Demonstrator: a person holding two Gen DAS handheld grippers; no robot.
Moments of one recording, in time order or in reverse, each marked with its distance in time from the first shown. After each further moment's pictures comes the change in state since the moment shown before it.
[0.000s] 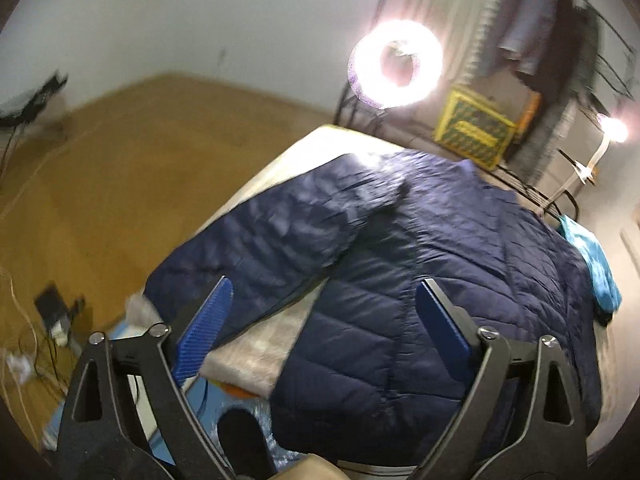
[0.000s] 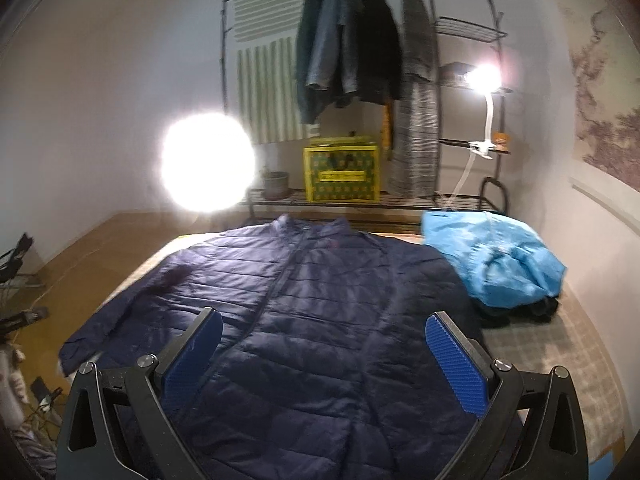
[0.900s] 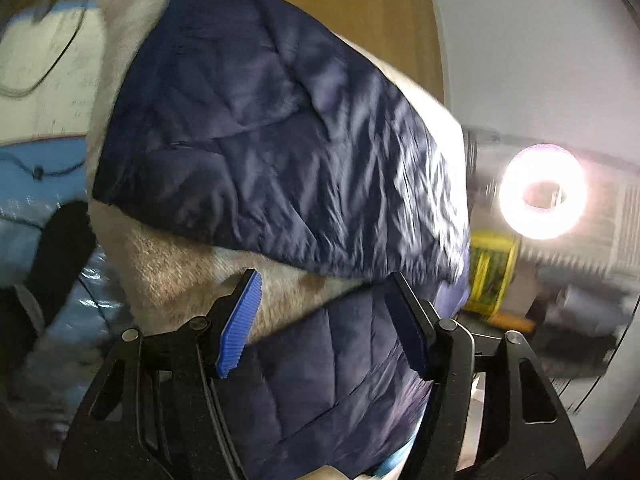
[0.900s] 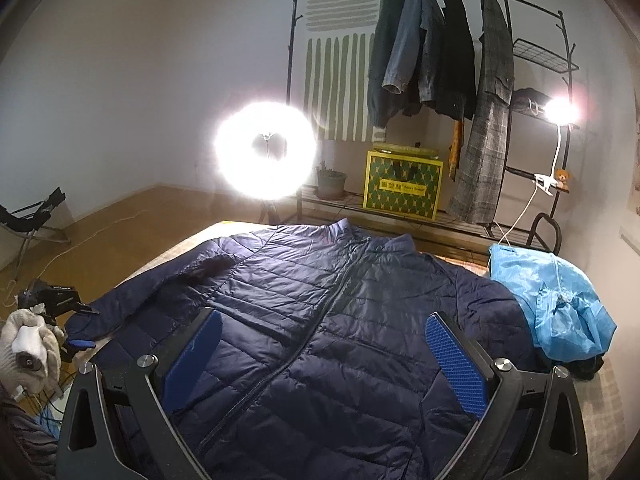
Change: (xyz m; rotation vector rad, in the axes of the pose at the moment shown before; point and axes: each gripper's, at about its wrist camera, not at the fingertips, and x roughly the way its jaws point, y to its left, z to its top) left arm 0.135 0.110 -0.078 -1.181 0.273 -0.207; right arm 0.060 0.058 0.002 -0.168 -0.003 0.122
